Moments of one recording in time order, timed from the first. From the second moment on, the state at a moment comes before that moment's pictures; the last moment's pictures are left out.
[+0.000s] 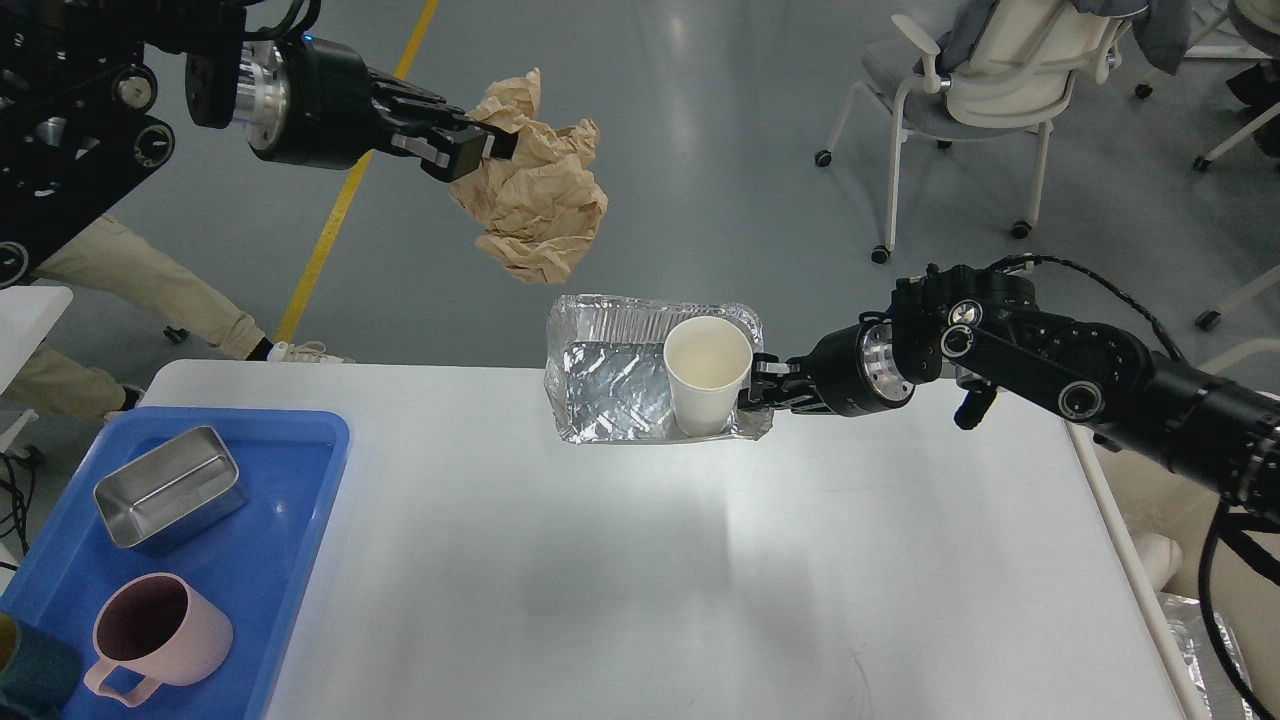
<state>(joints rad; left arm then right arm) -1.45 0.56 -0.30 -1.04 1.74 -0.57 -0.50 1.12 -0.34 0.17 0.97 -0.84 0.61 -0.11</state>
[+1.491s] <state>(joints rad) -1.50 0.37 -0.23 -0.96 1.78 -0.60 -0.49 1.11 -0.36 0.17 1.01 -0.84 0.59 -0.11</state>
